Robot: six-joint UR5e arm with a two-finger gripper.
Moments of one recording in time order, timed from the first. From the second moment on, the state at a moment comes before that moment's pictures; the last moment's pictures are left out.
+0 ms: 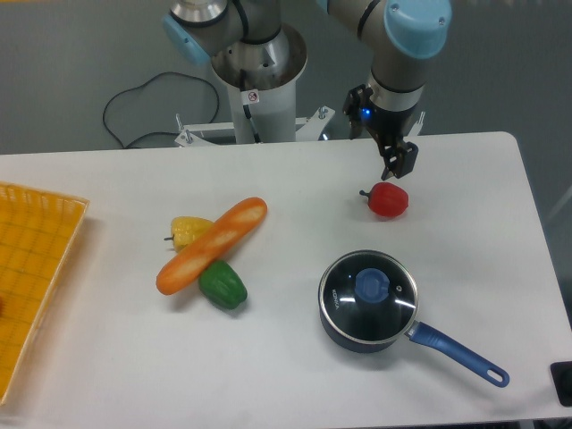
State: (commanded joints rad) arm 2.74 -1.64 -1.69 -1.42 1.54 1.70
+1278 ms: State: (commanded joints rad) arm 2.73 -1.68 -1.68 -1.42 1.52 1.42
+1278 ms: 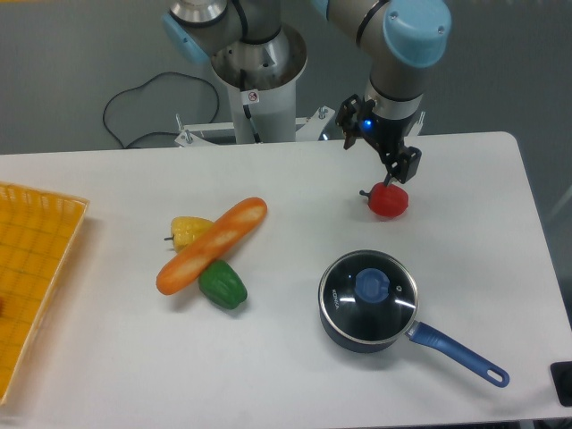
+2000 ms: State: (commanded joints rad) arm 2.69 -1.78 -1.64 -1.17 1.48 0.91
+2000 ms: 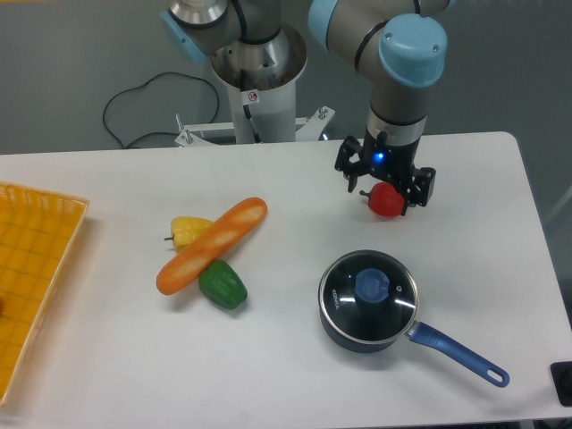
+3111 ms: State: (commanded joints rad) arm 2.62 -1.84 -1.60 -0.97 1.45 0.88
